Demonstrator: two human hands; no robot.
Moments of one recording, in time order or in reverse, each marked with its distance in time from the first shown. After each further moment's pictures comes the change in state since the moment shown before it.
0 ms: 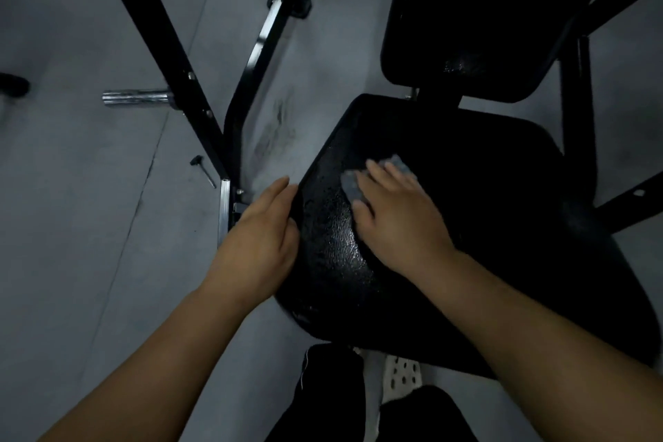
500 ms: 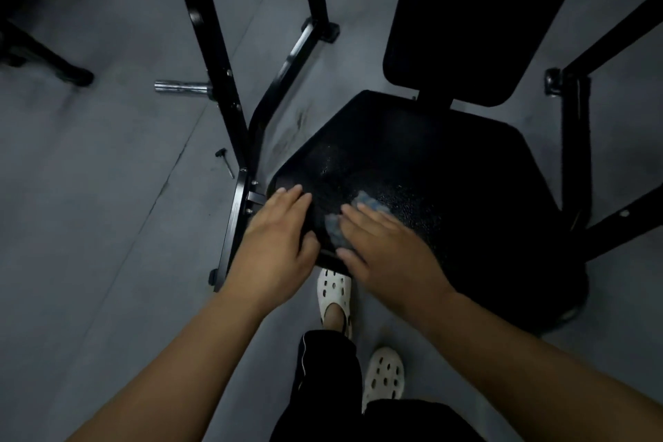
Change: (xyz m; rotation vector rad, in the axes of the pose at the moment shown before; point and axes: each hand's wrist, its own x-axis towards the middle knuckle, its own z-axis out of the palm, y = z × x) left_hand -0.104 0.060 0.038 0.115 0.123 -0.081; right_hand -0.128 0.005 0.006 -0.050 0.019 -0.362
